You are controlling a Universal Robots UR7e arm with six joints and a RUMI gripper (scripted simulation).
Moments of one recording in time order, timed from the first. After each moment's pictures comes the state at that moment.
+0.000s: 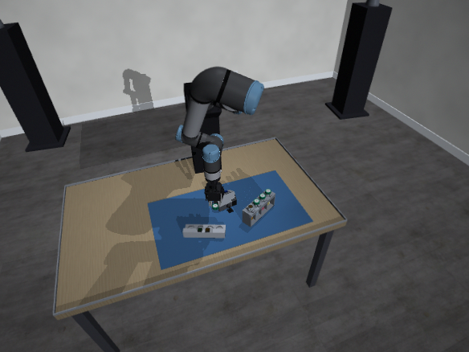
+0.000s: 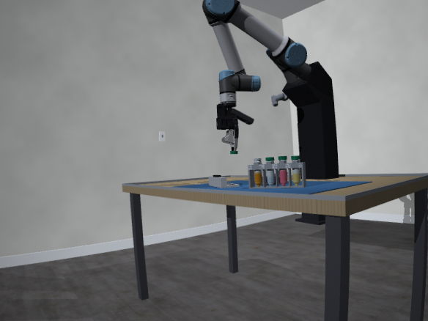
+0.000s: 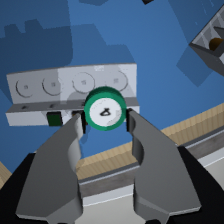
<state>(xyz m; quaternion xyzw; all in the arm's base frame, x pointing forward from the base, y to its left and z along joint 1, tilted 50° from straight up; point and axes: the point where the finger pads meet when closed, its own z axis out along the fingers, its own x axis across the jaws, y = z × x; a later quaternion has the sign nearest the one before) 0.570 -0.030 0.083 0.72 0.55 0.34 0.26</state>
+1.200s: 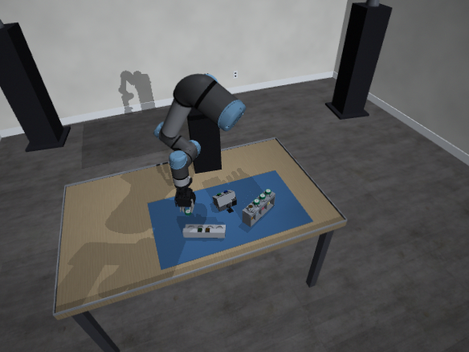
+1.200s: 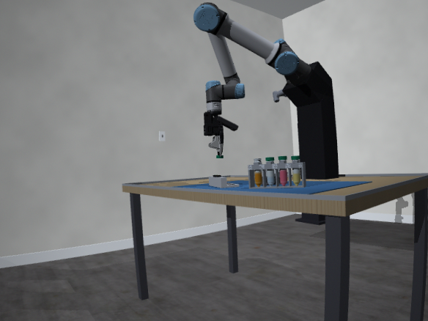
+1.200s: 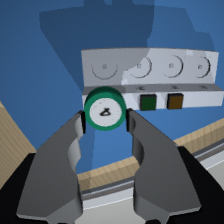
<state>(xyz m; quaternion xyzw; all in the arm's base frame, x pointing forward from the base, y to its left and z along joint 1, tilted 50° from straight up) 0.575 -0.171 0.067 0.72 0.55 0.34 0.25</state>
